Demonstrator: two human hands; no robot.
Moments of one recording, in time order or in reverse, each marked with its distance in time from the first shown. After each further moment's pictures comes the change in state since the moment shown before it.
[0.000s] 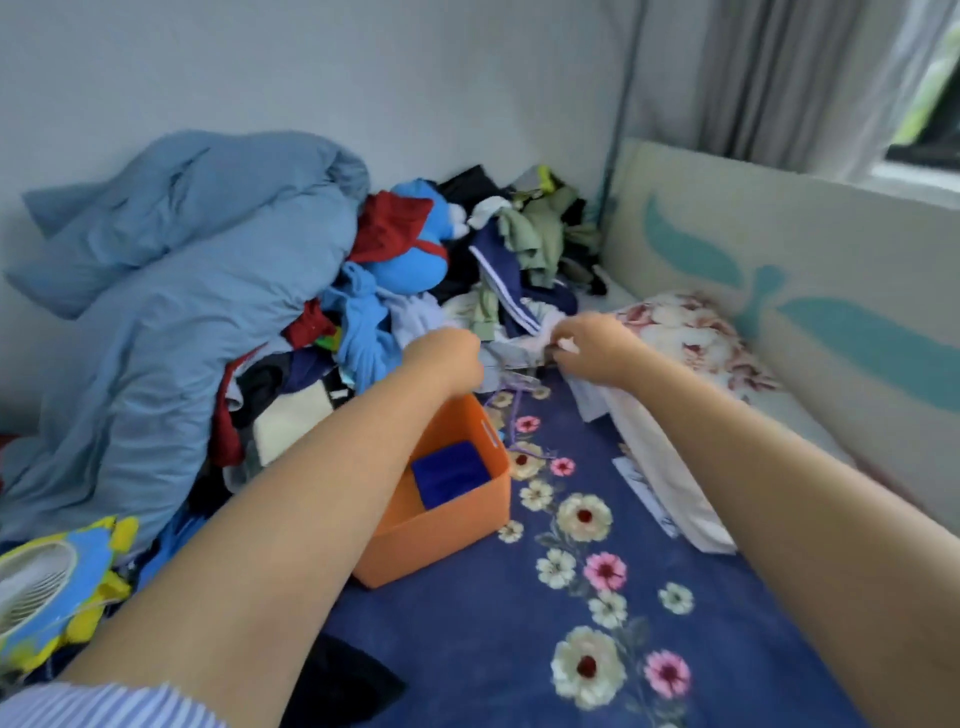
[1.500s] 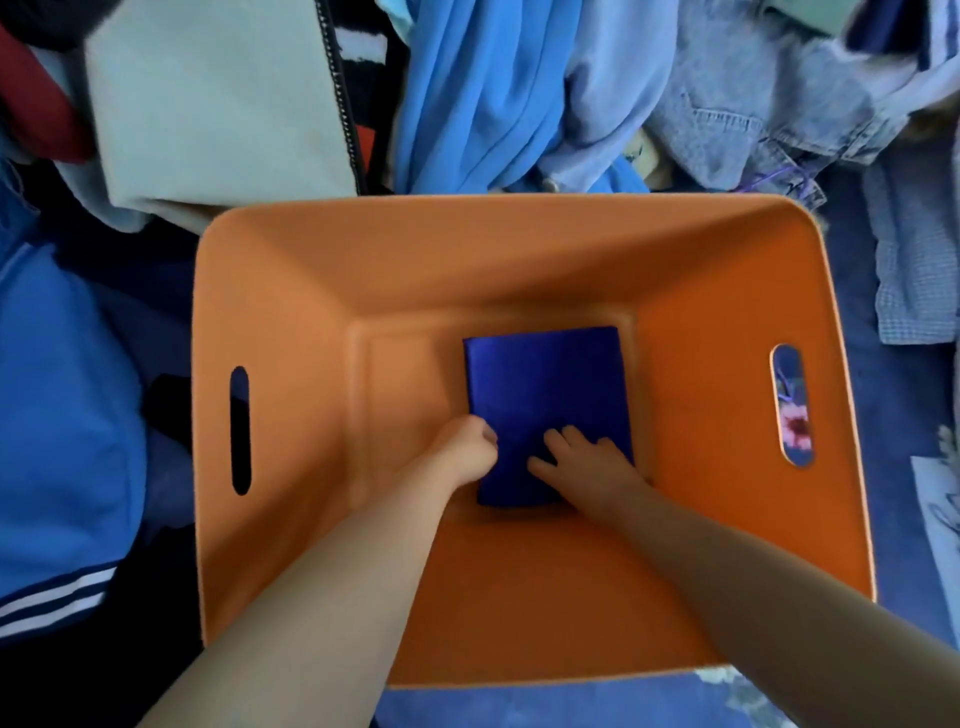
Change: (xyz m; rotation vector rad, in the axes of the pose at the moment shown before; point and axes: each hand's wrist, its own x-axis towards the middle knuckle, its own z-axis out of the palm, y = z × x) left_hand 0.217 -0.165 0.508 -0.982 -0.686 -0.577; right_hand 0.202 0.009 0.523 -0.527 -0.986 -0.547
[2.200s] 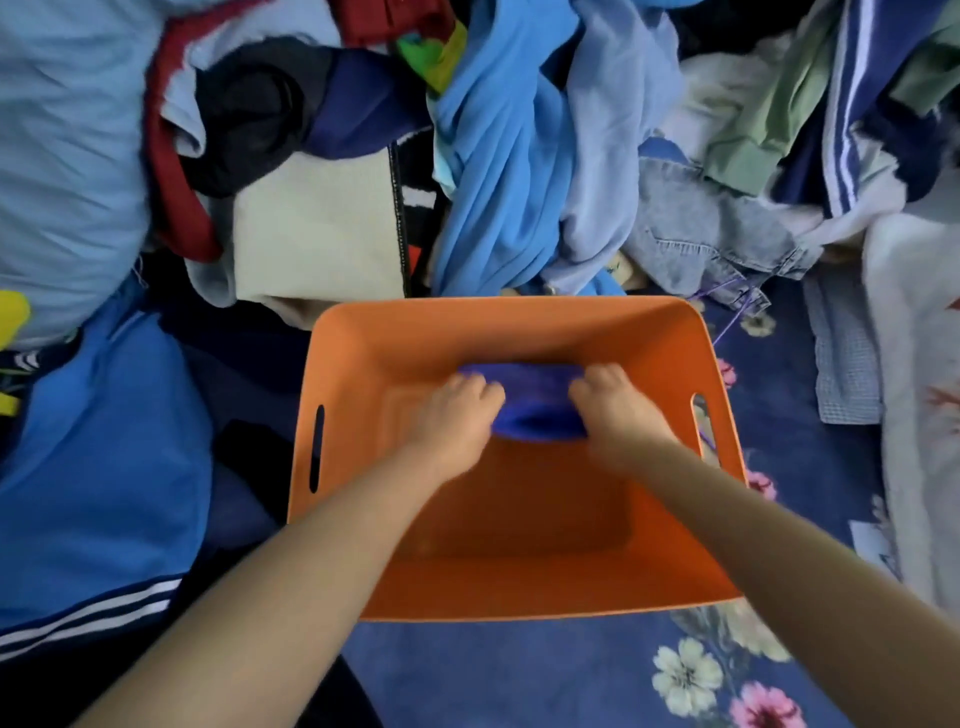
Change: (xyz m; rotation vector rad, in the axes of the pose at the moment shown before) left_hand -0.088 0.050 -0.086 0.787 0.459 0.409; right_hand -0.065 0.040 -0.118 0.304 0.444 0.250
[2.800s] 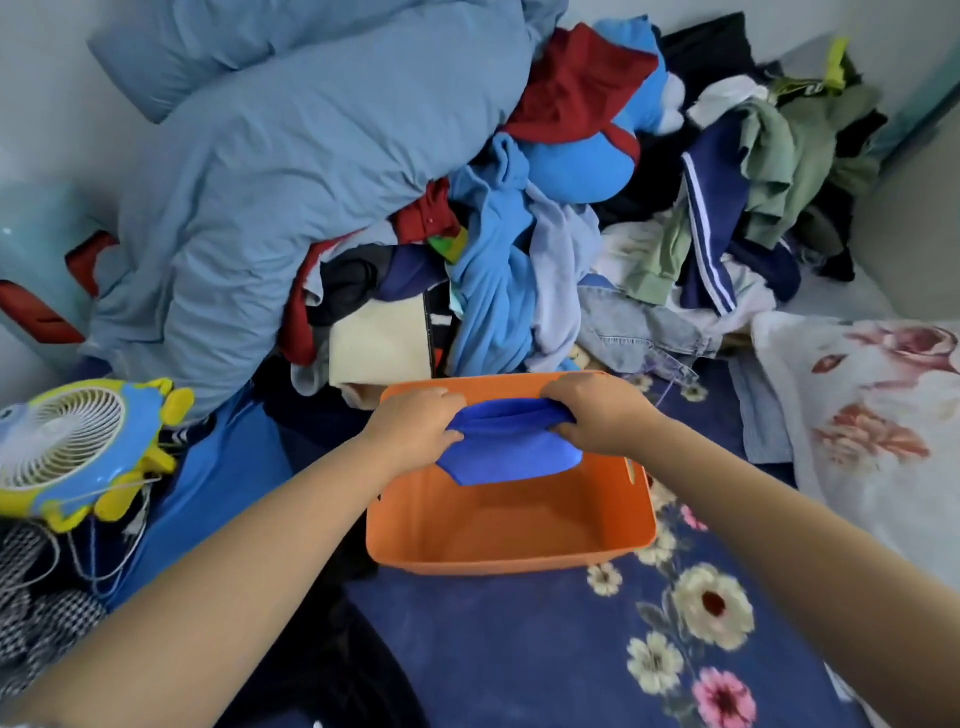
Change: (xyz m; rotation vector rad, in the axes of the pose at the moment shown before) left_hand -0.145 0.016 -0.165 0.035 0.094 -0.001; right_hand -0.136 -0.036 -0.154 0.014 0.172 -0.264
